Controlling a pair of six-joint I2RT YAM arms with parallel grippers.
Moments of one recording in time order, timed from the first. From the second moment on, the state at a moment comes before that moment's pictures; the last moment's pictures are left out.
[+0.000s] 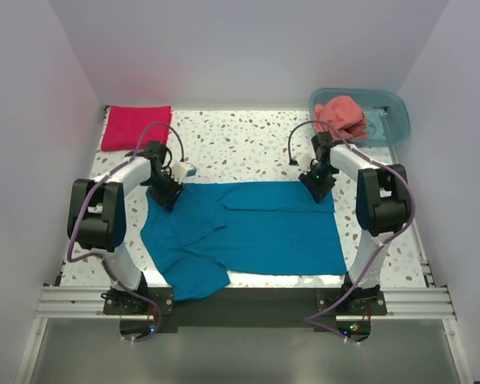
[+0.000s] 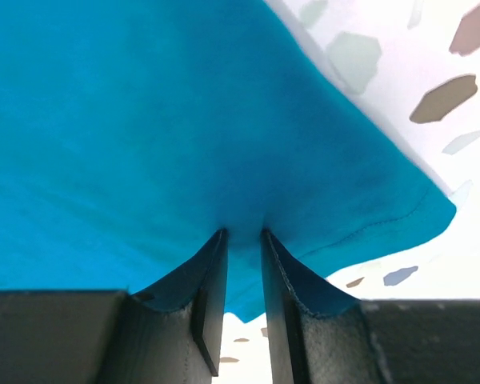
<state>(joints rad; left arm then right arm) -0.11 1.76 1.13 -0.79 0.20 0.59 0.16 1.94 1.36 -0.87 -0.09 -0.58</state>
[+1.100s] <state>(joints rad) -0.10 2.07 1.69 -0.81 0.46 0.64 0.11 2.08 1.74 -0.84 -0.05 -0.58</state>
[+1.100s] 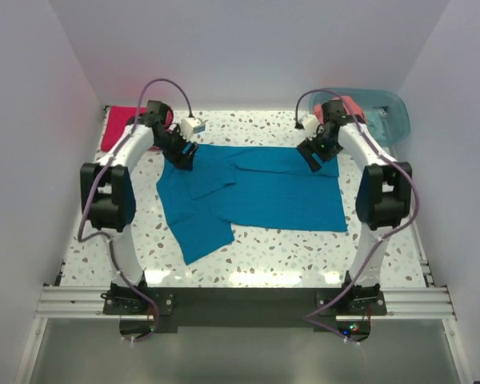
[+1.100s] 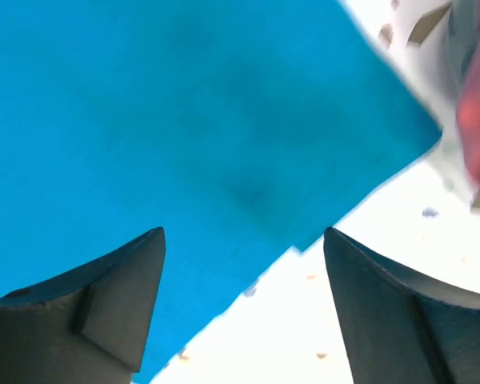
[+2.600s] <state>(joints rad) -0.20 1.47 1.01 -0.97 0.47 0.93 0.11 1.53 0.81 -0.81 0.01 -1.07</state>
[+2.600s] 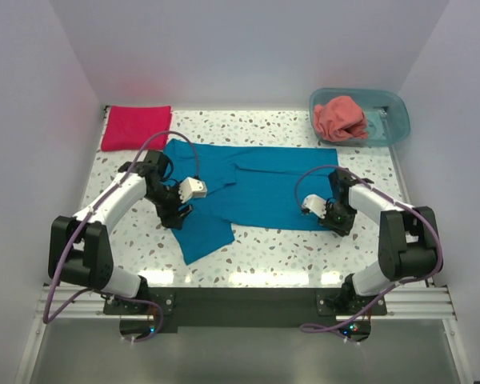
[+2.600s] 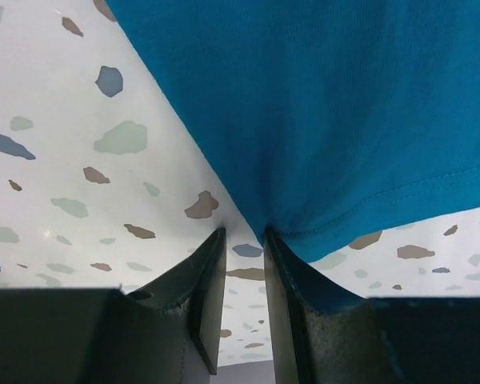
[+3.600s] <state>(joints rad) -0.23 1.40 0.92 -0.90 0.43 0.95 0.12 1.55 0.82 -0.76 0.02 -1.10</state>
